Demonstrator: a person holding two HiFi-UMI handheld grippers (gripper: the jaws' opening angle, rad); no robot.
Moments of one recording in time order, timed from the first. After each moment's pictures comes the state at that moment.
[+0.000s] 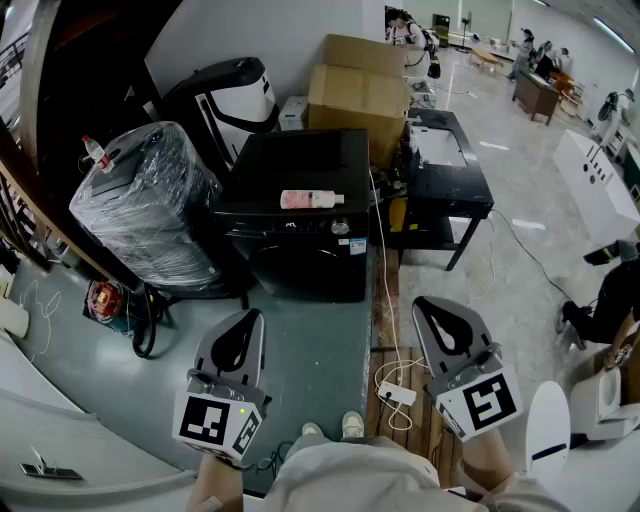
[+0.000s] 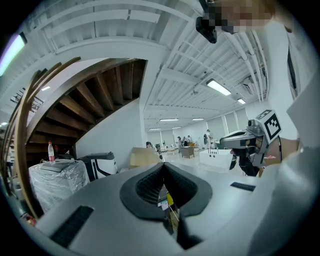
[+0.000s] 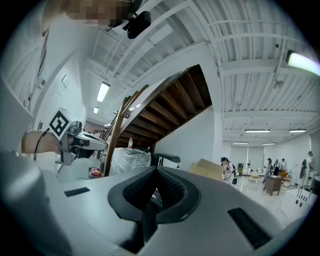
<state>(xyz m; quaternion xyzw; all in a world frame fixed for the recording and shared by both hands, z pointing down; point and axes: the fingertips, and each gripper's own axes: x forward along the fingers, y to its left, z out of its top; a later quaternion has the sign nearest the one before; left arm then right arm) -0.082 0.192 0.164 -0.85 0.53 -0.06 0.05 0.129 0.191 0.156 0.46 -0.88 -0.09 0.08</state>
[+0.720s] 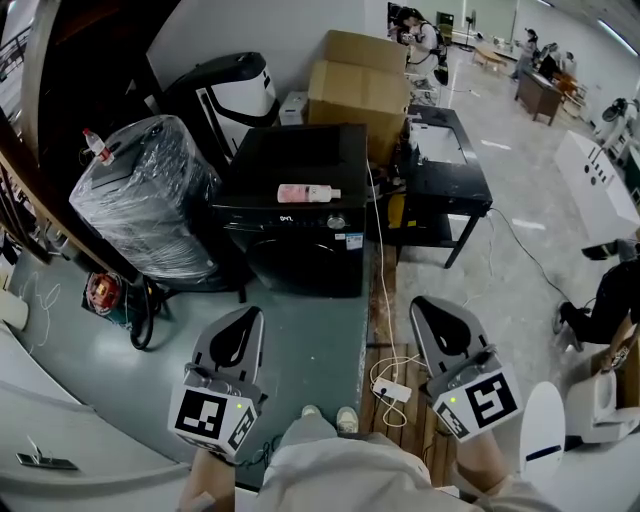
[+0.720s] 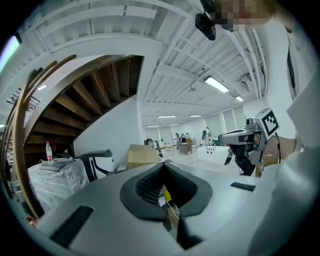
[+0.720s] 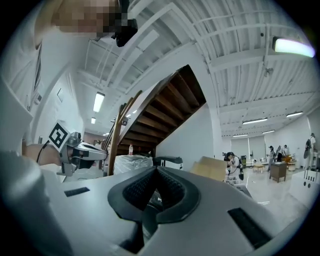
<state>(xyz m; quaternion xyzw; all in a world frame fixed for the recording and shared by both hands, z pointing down) -0.066 0.201 0.170 -0.85 0.52 -0.08 0.05 0.147 0.201 0.155 0.47 -0.88 -0.05 0.03</state>
